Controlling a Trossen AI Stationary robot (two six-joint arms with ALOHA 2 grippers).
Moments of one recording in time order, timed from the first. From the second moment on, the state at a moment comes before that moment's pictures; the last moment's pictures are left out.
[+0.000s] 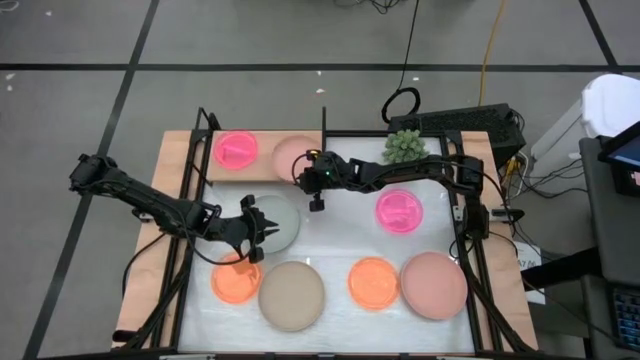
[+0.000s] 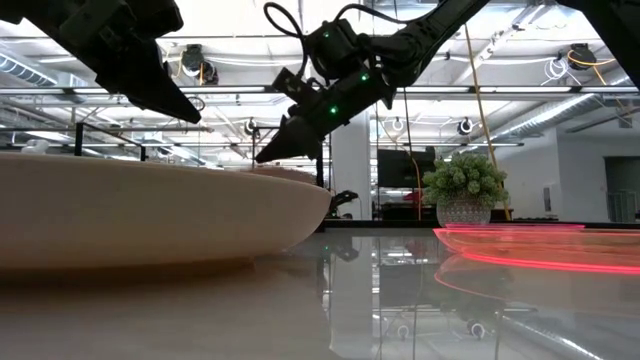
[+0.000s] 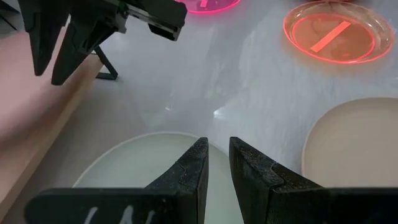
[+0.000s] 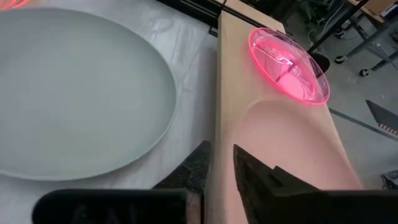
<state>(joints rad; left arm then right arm) -0.34 1.10 0.58 -0.19 -0.45 -0.32 -0.22 1.98 1.29 0.19 -0.02 -0.50</state>
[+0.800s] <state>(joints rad) -0.36 1.10 0.58 -0.21 -0.45 -0.34 -0.15 1.98 1.29 0.02 0.13 -0.48</state>
